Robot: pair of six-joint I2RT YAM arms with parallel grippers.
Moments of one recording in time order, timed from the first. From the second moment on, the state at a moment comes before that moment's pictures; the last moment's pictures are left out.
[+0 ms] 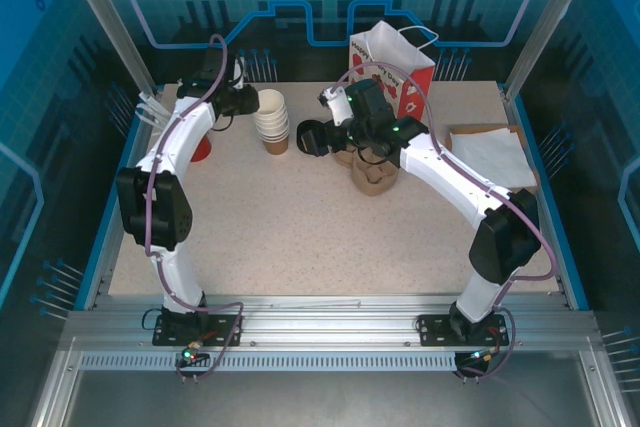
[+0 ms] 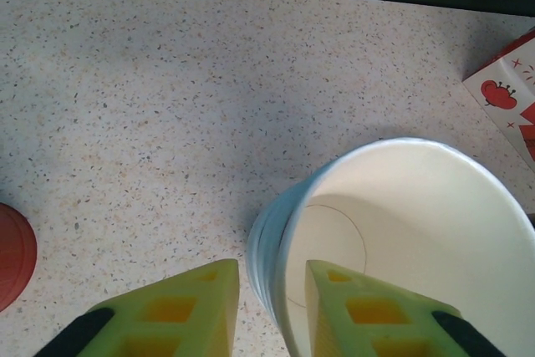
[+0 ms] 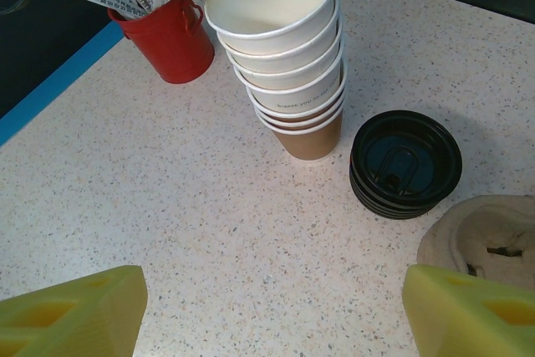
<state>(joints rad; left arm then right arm) -0.09 1.92 1.81 -0.72 0.06 -0.24 0.60 1.72 1.57 -0.50 -0.22 0.11</state>
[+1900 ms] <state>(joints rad) -0.09 1.95 1.93 -0.79 0.07 -0.21 0.60 1.76 1.57 -0.53 -0.23 0.10</state>
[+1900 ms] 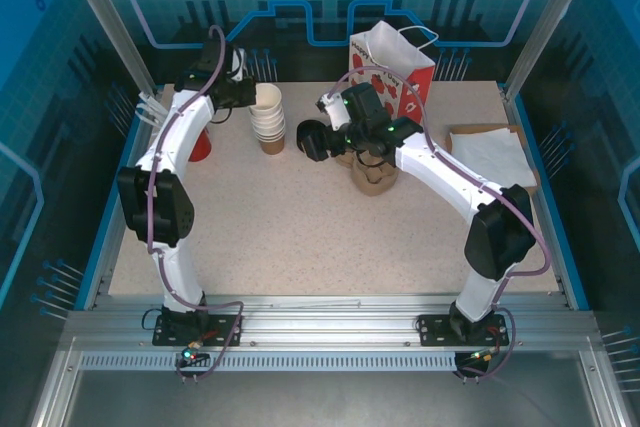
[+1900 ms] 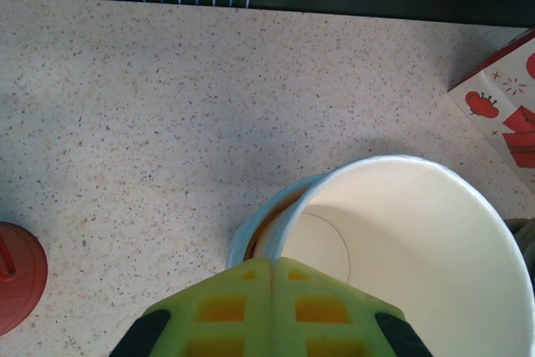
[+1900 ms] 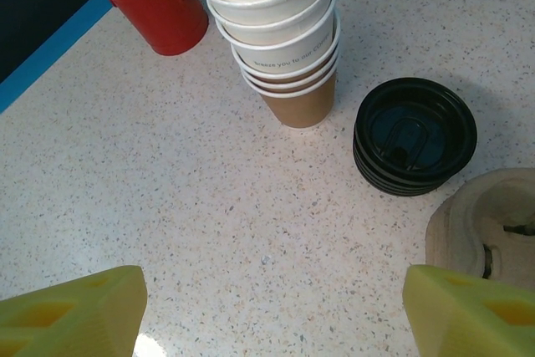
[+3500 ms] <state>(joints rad) -0.69 1.35 0.86 -0.34 -0.08 -0.40 0.49 1.38 1.22 -0.55 -0.10 0.07</state>
